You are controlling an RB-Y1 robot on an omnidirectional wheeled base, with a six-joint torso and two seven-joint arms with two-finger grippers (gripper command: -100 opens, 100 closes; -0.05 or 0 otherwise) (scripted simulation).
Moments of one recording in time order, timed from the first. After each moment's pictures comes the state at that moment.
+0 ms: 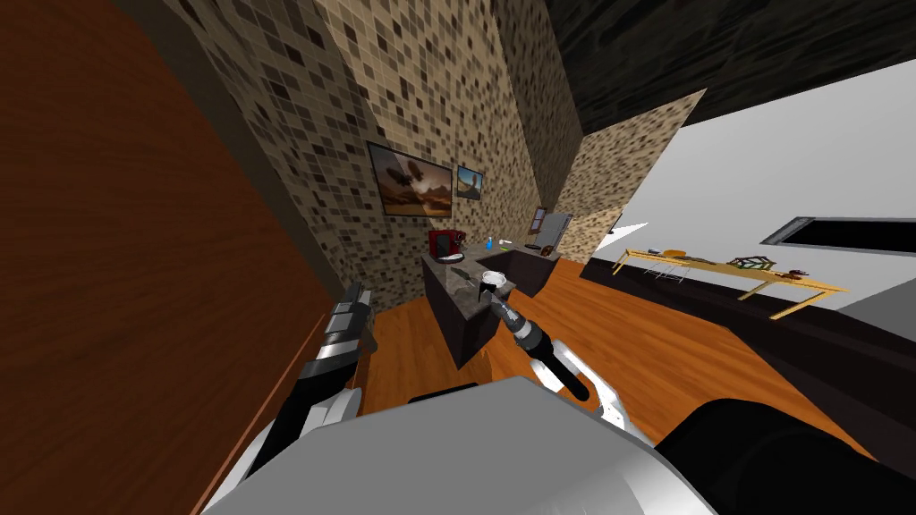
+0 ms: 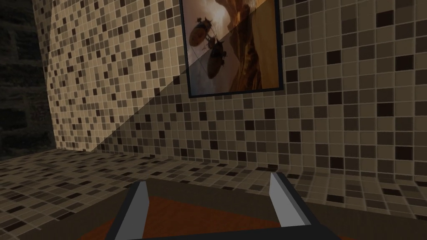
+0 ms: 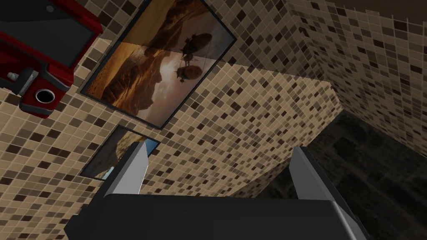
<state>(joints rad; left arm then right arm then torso) 0.52 0.02 -0.05 -2.23 -0.05 -0.38 -0.13 0.48 -0.58 0.07 -2.13 0.30 -0.64 -0.10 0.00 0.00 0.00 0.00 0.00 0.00</state>
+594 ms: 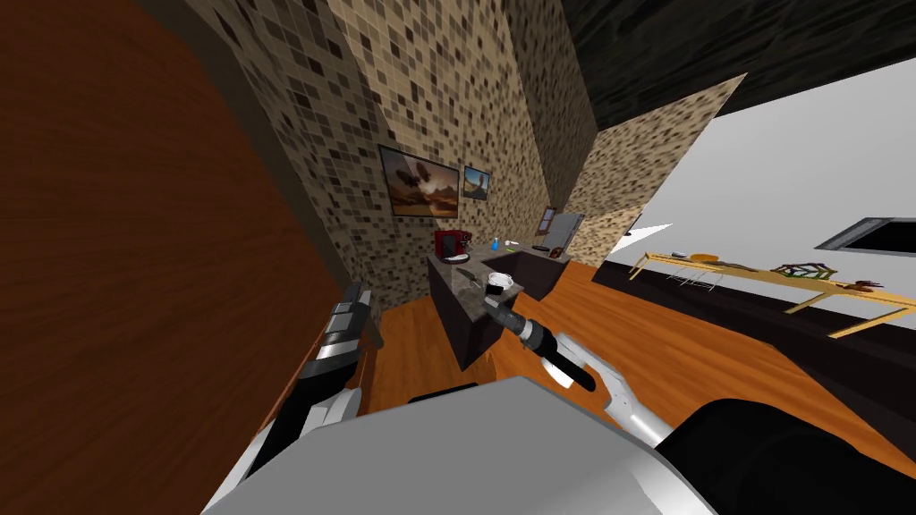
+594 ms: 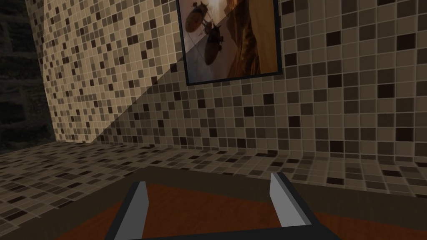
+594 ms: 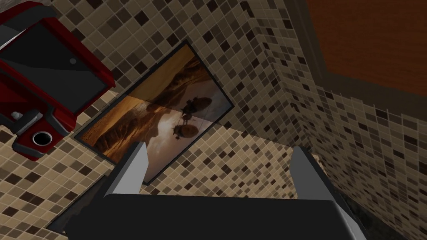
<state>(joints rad) 0.52 0.02 -0.05 -2.23 -0.05 -0.38 -0.13 0.46 -0.78 0.08 -2.06 0.38 -0.64 -0.10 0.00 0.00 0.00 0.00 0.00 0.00</state>
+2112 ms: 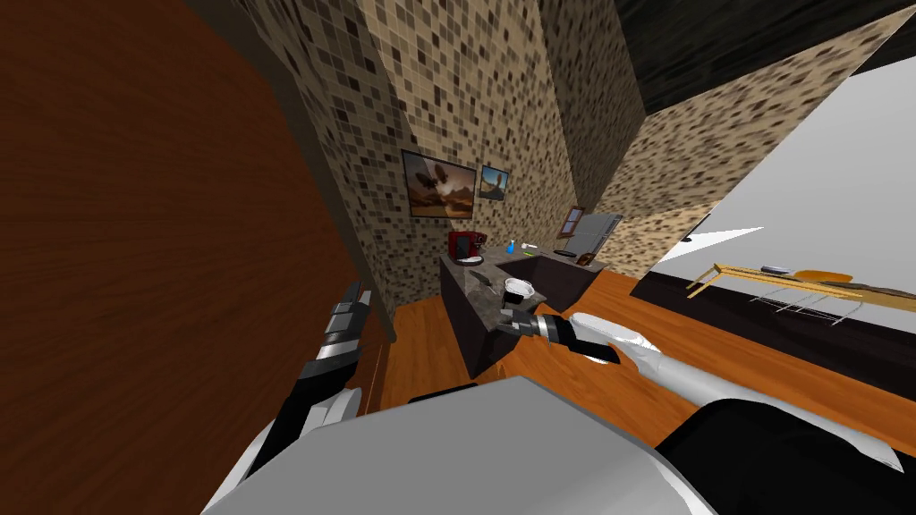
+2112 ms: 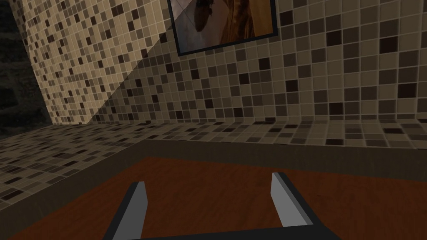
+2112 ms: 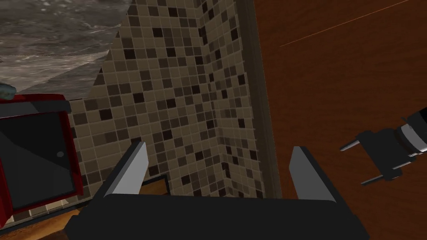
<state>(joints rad) 0.52 0.02 -0.05 -2.23 -0.05 -0.38 -0.13 0.45 -1.27 0.09 -1.88 0.58 -0.67 -0.07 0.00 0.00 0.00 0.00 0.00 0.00</state>
